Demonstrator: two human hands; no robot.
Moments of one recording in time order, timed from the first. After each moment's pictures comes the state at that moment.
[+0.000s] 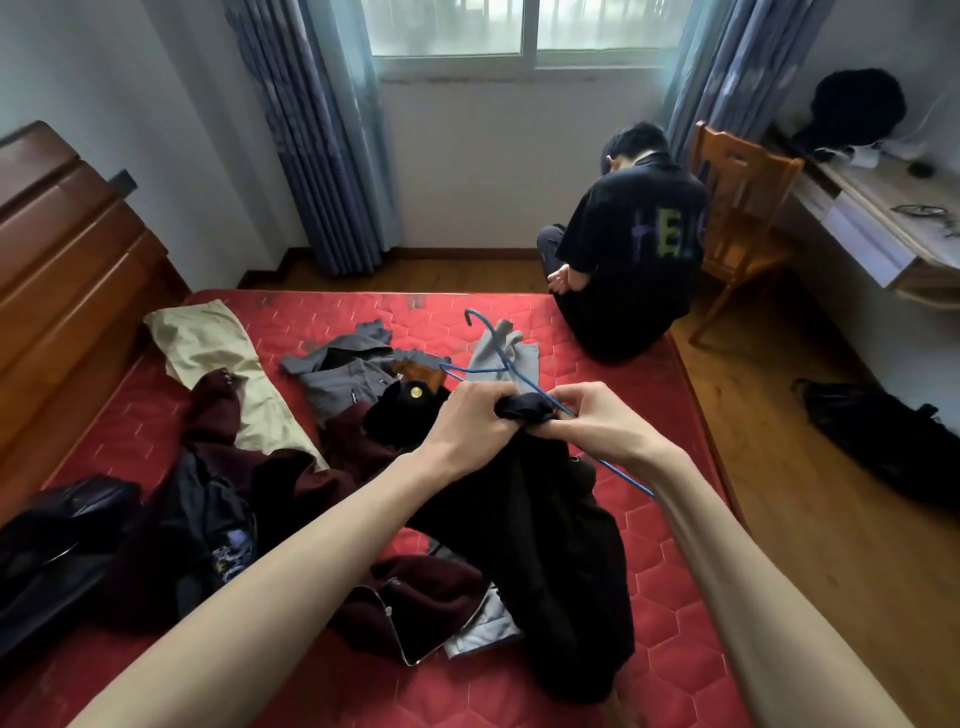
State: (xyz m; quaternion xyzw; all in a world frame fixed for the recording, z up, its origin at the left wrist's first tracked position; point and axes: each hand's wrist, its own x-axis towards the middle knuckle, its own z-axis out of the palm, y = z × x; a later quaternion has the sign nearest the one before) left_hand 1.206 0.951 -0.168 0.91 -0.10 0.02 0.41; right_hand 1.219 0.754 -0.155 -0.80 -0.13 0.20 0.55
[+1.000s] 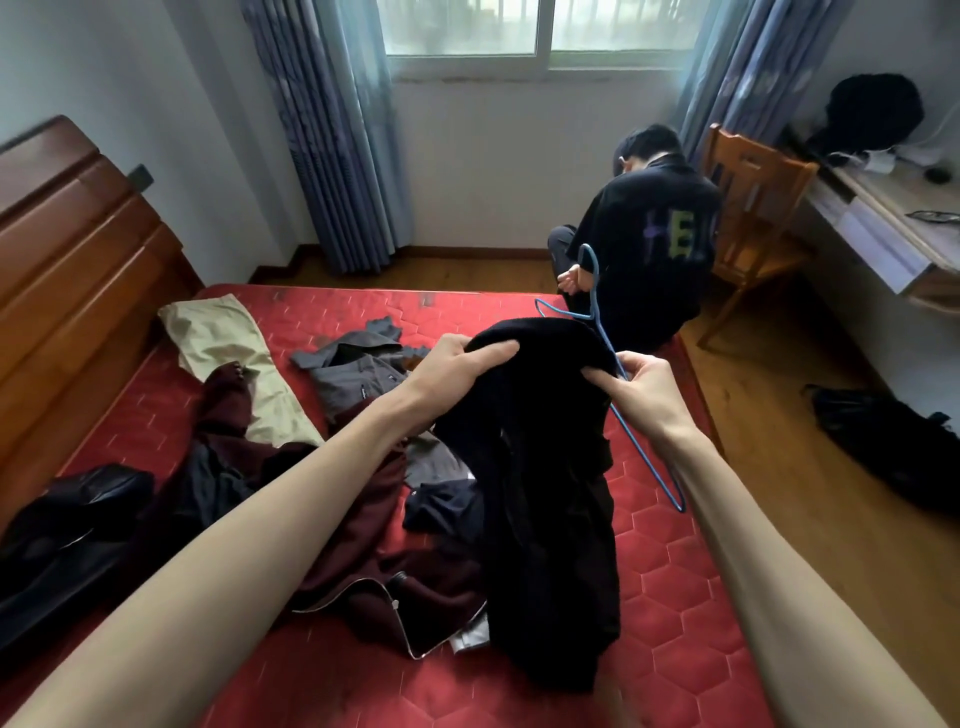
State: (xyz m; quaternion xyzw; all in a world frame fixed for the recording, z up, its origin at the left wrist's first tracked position) left_hand 1.208 0.986 -0.106 0.74 0.03 -0.12 0.66; right_hand 1.243 0.735 -0.162 -0.81 0.02 0.03 0.59
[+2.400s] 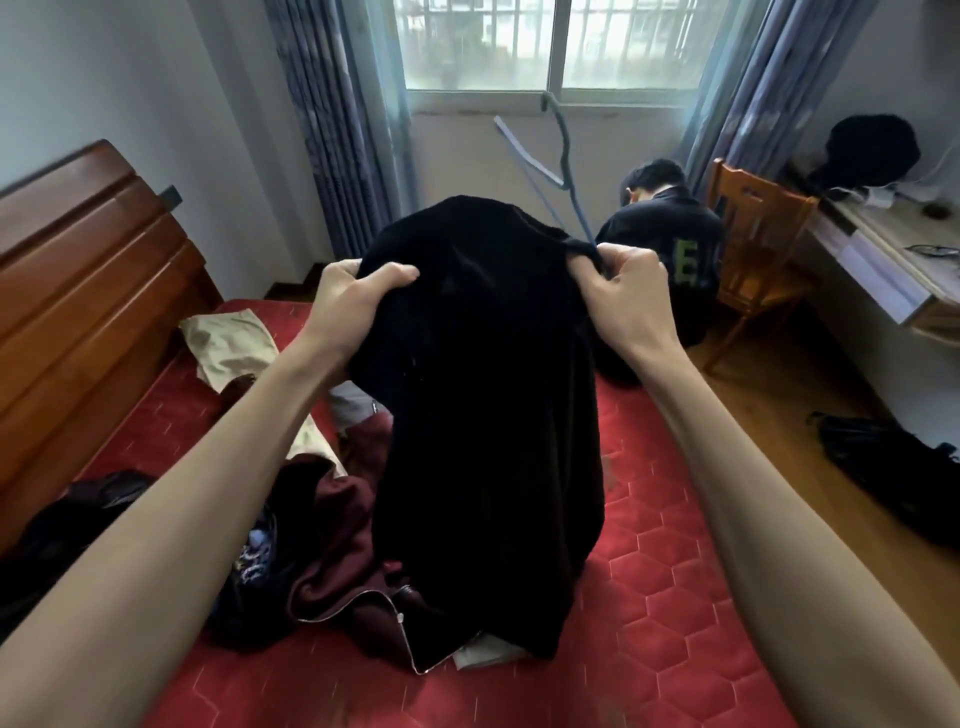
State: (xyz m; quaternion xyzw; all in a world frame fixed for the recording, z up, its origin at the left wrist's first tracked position) left_hand 1.195 1.070 -0.019 0.72 0.08 0.13 0.68; right_hand 1.260 0.803 -0.030 -0.83 -0.11 -0.18 0.52
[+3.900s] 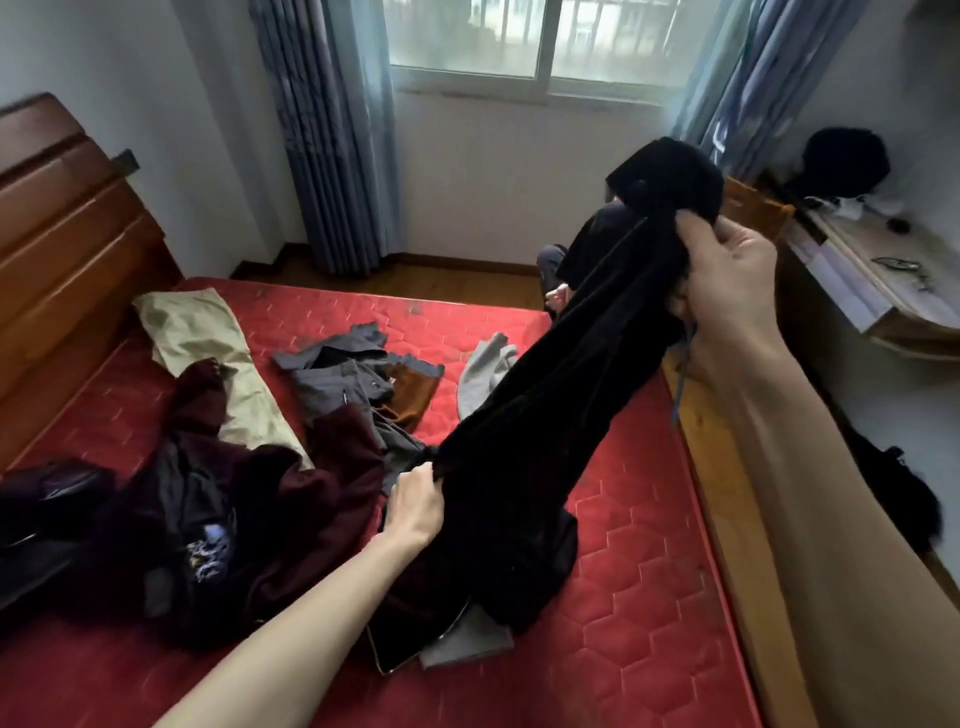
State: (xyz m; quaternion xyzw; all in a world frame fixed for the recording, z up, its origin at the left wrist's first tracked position) left_hand 1.162 0.995 -0.277 0.92 0.18 -0.04 0.35; right_hand 1.241 0.755 0.011 -0.68 -0.01 -0.15 0.72
